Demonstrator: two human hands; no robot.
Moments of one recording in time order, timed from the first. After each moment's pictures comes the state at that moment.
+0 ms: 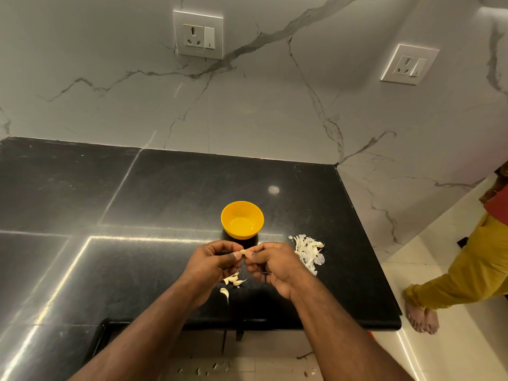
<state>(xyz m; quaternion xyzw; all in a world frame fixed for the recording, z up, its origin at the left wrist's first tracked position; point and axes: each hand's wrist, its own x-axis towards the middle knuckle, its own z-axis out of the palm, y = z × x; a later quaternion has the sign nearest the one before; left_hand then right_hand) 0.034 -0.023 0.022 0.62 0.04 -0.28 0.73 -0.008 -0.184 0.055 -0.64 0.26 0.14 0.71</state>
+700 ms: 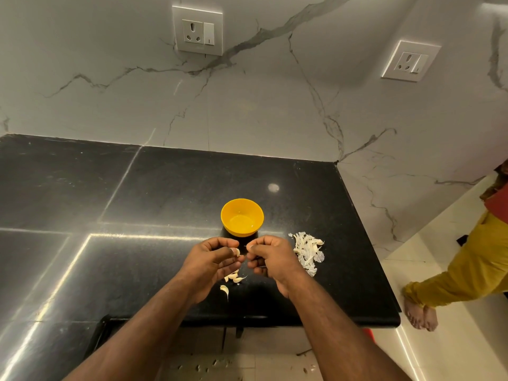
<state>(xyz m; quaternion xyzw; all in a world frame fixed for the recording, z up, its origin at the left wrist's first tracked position) 0.036 -0.020 0.024 0.57 0.09 -0.29 0.77 -0.004 -0.184 0.037 -0.71 0.23 0.08 0.66</state>
